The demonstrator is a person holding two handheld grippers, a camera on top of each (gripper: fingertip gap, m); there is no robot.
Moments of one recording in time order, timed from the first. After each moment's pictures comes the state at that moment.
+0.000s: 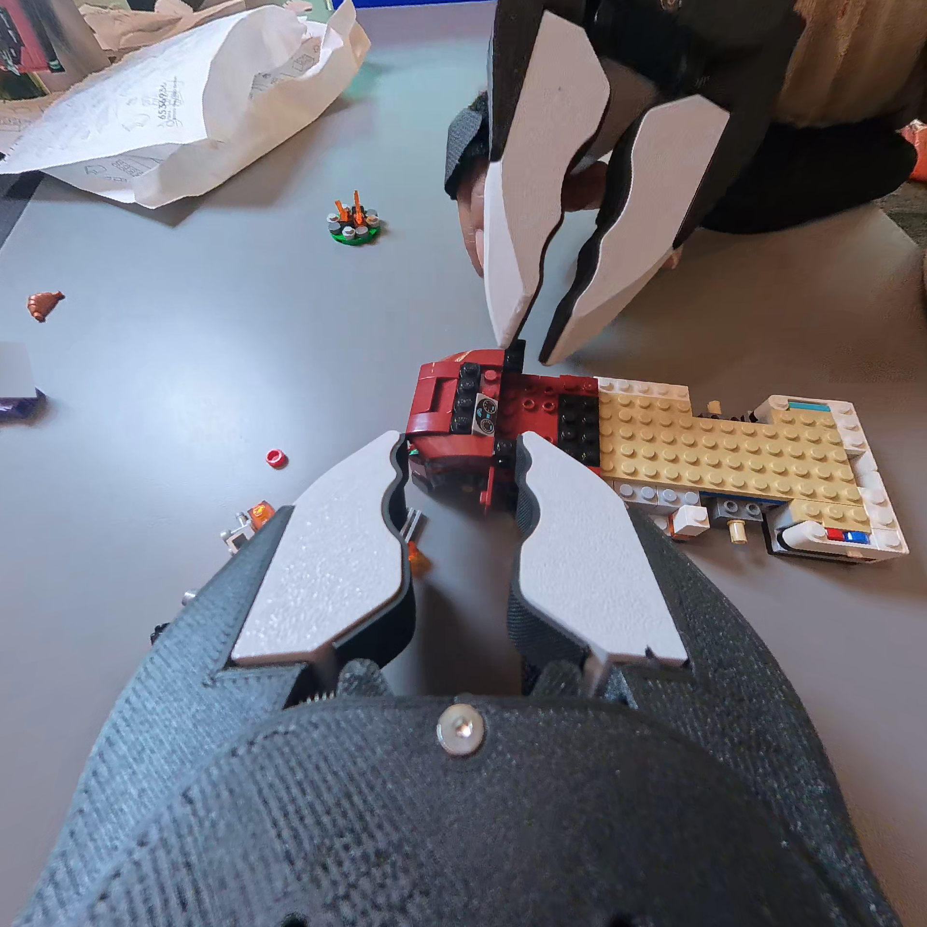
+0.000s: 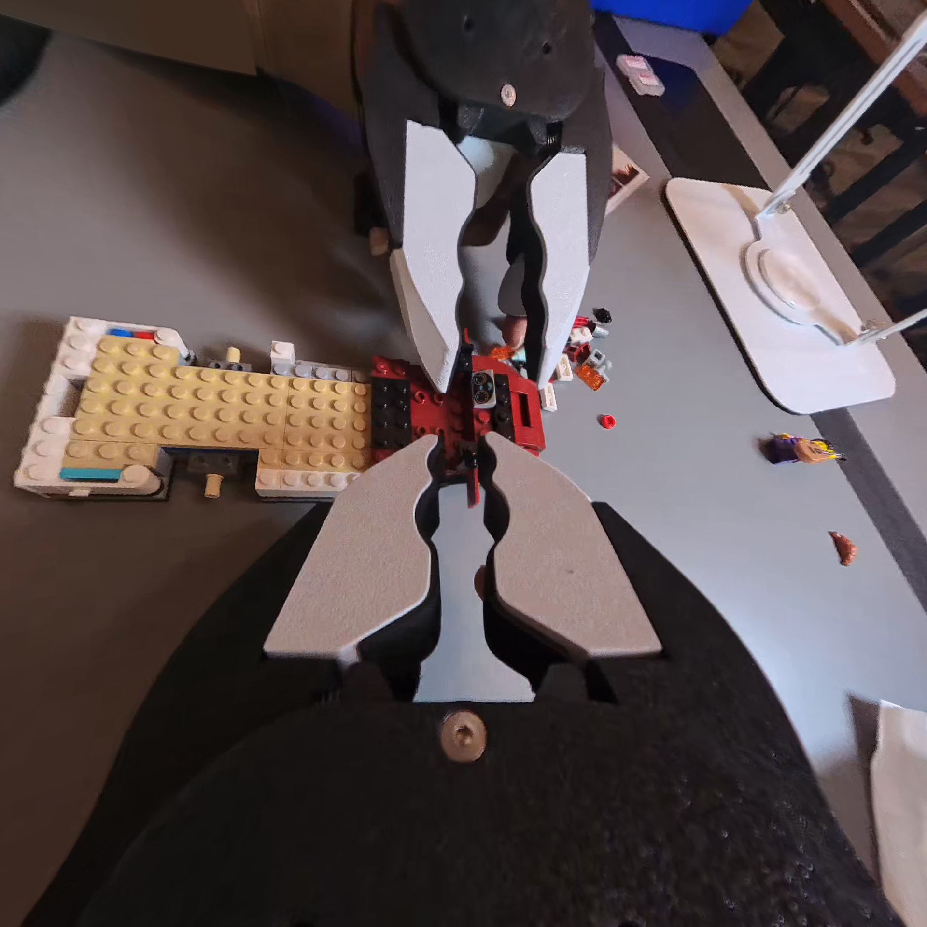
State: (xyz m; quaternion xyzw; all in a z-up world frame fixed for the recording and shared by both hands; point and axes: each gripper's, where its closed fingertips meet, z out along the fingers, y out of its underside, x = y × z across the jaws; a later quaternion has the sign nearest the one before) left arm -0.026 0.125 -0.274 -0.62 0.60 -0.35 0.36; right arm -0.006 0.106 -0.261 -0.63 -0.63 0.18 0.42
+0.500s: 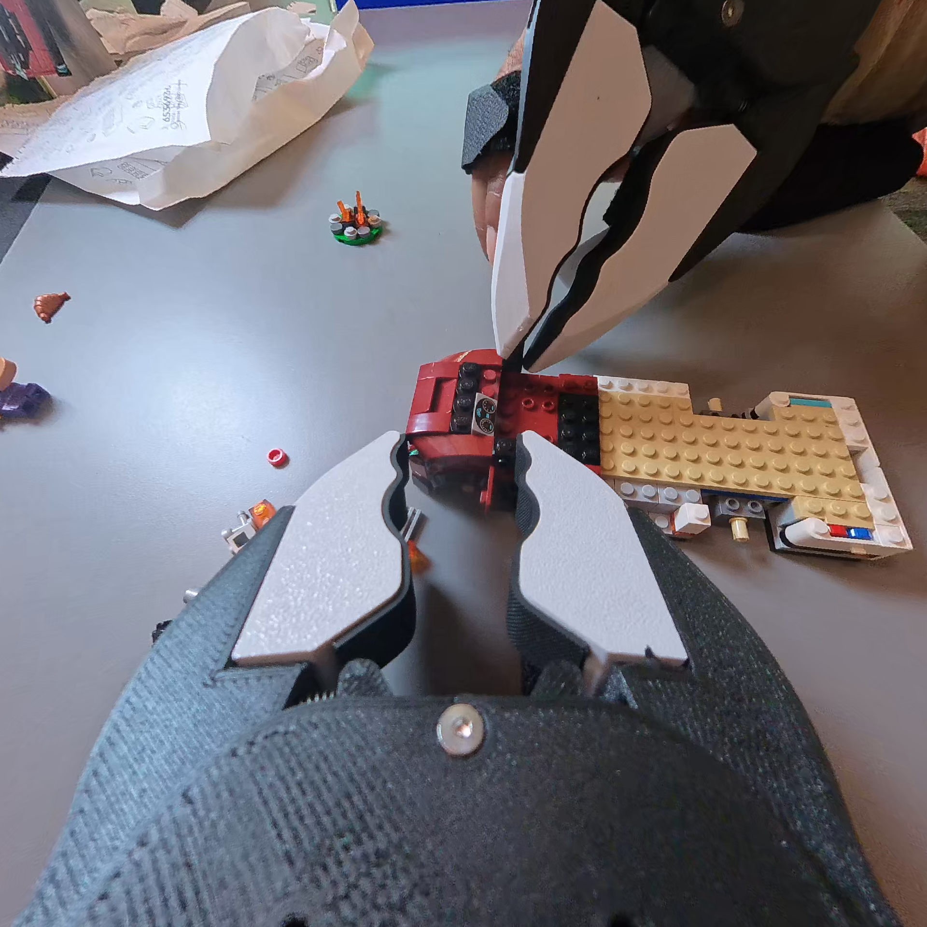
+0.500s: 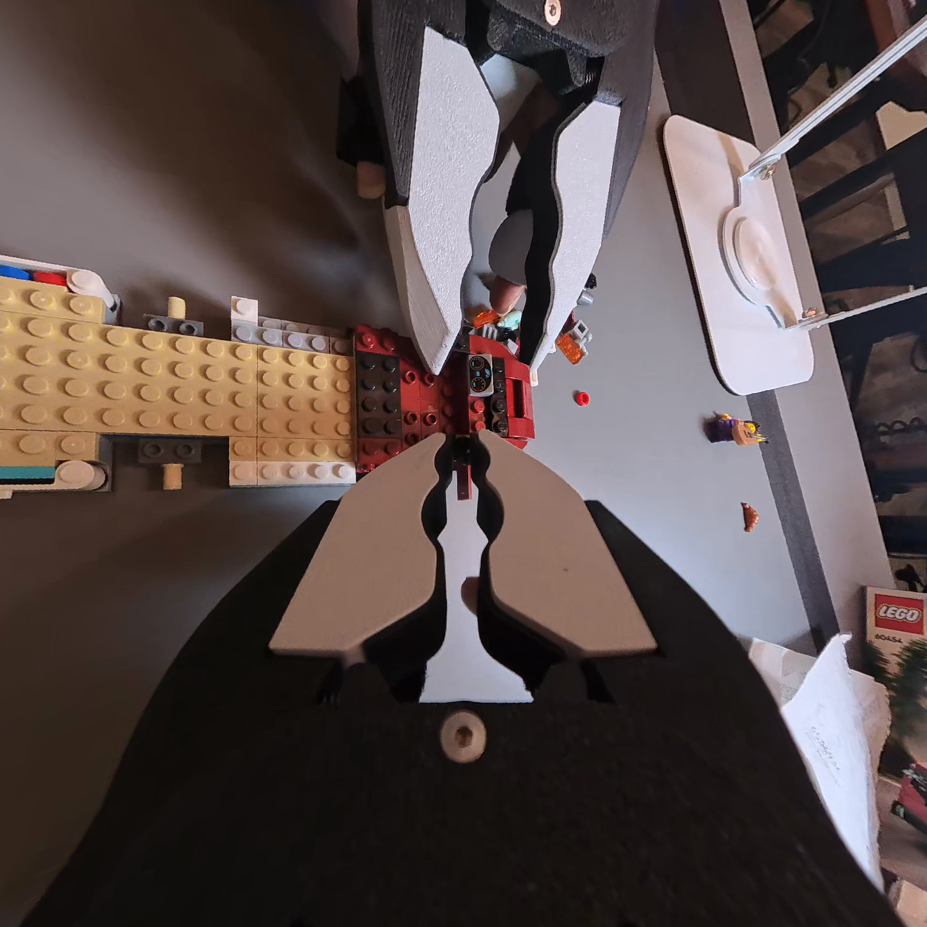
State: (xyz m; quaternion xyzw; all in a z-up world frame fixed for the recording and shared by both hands) left arm -0.025 0.125 -0.274 -0.62 0.60 -0.34 0.37; right arm -0.005 0.110 -0.266 -0.63 -0.66 0.05 0.40
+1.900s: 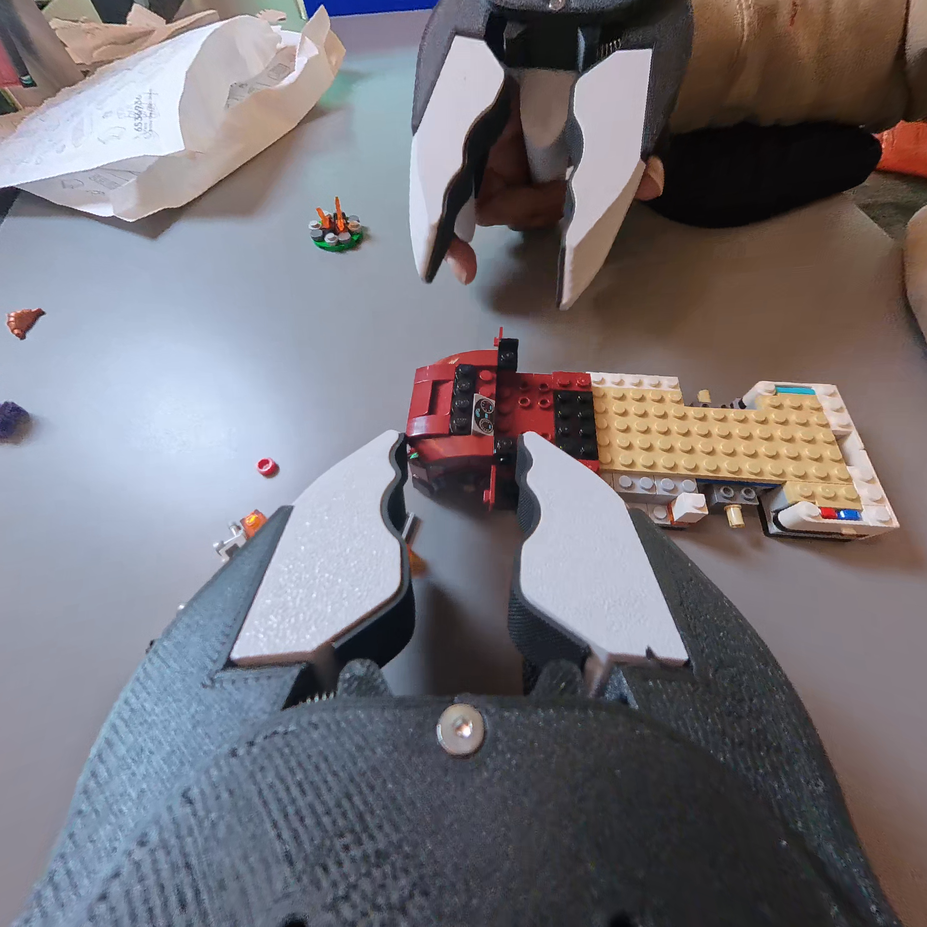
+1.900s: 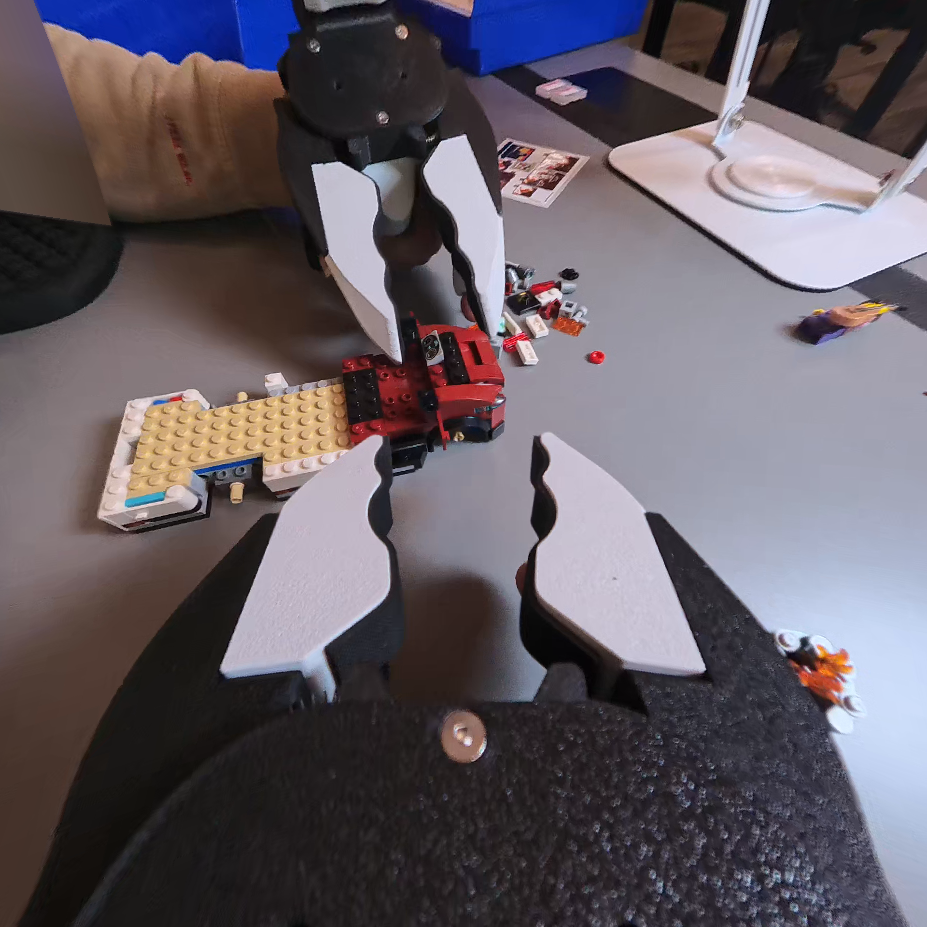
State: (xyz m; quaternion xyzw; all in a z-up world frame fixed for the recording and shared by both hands) left arm -0.026 0.121 -0.273 -0.61 0.61 -0.36 0.36; right arm 0.025 0.113 -0.258 -0.69 -0.49 0.32 0.42
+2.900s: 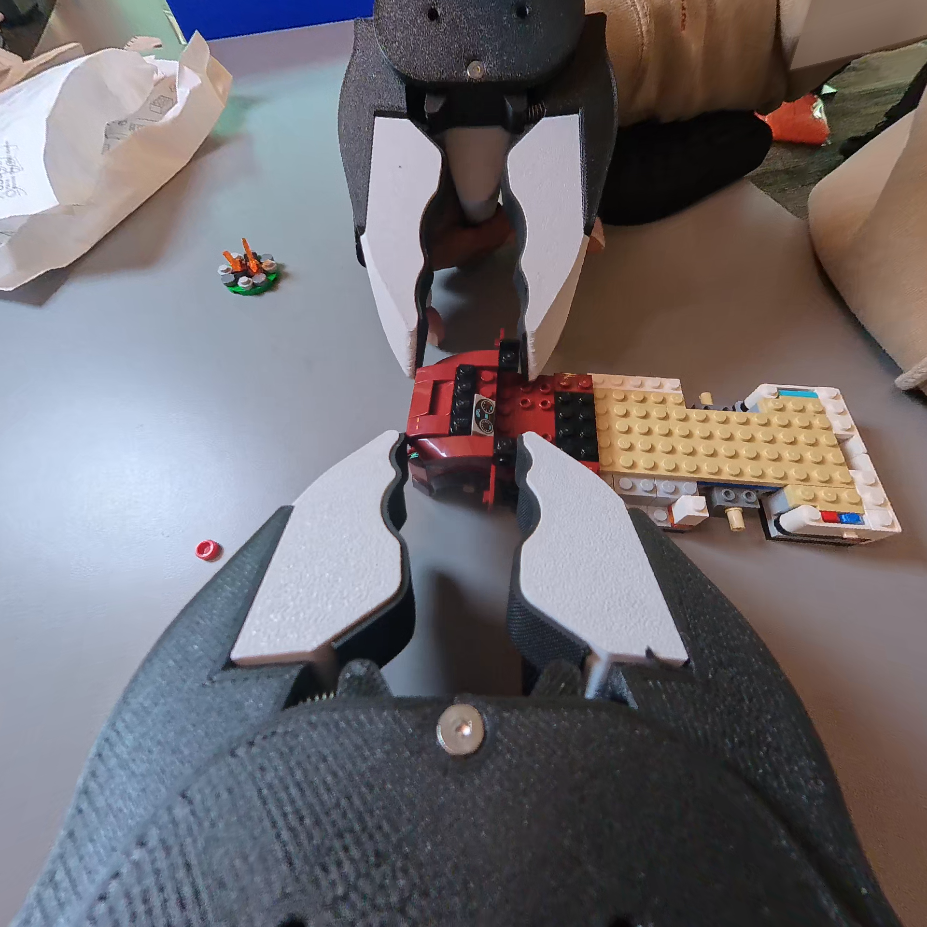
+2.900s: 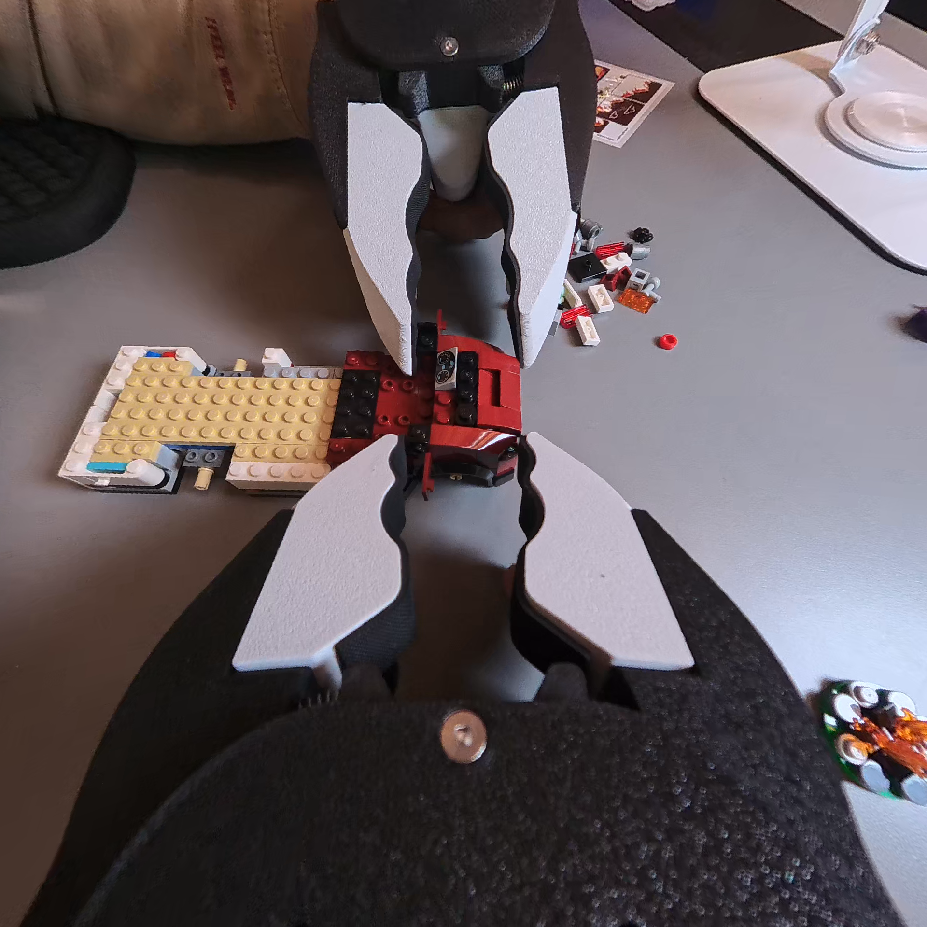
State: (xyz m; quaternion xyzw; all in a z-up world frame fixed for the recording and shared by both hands) left arm -0.008 0.101 -0.273 -0.55 0.66 -0.39 0.33; right arm 0.011 0.096 -0.275 -0.69 -0.54 0.30 0.37
